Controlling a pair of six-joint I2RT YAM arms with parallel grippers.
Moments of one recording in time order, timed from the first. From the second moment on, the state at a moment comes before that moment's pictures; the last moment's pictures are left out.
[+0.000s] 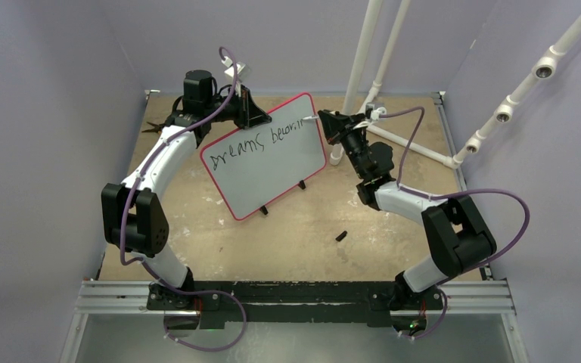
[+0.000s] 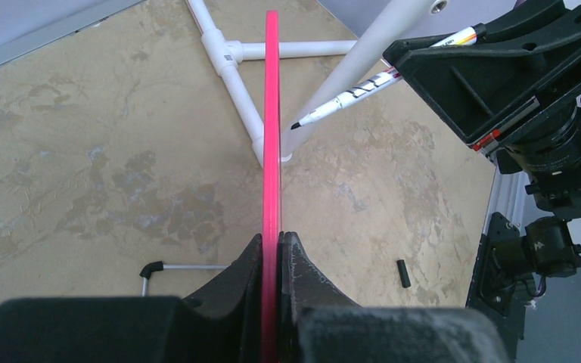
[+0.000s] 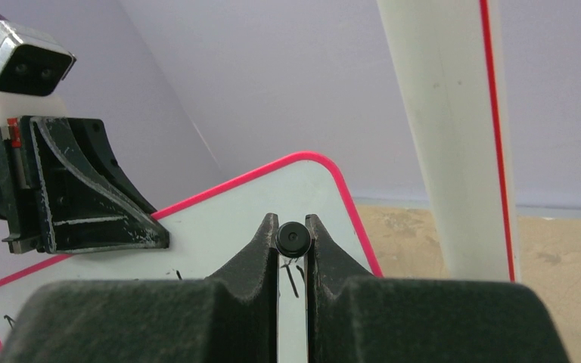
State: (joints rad) left arm -0.22 1.67 1.47 -0.18 0.85 -0.14; right arm 0.46 1.54 0.77 1.13 0.01 0.45
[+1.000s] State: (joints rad) left arm -0.22 1.67 1.47 -0.17 0.86 -0.14; right arm 0.46 1.56 0.76 1.16 0.03 0.45
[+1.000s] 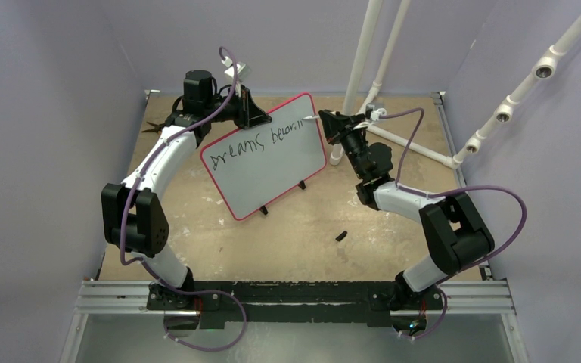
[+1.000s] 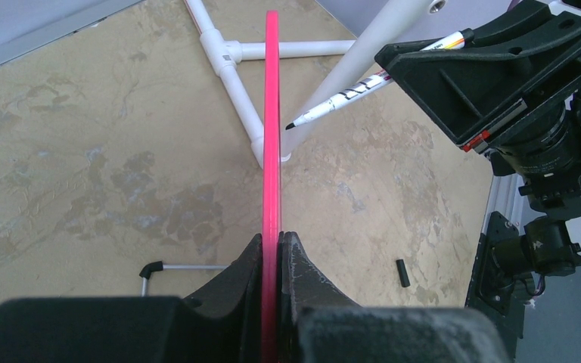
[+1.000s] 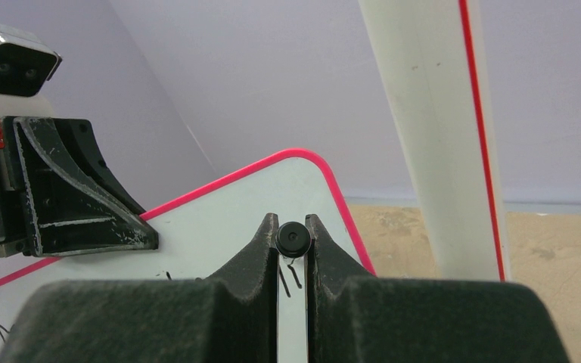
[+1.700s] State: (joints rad) left arm -0.22 1.67 1.47 -0.17 0.85 -0.14; right arm 0.46 1.58 0.76 1.16 0.04 0.45
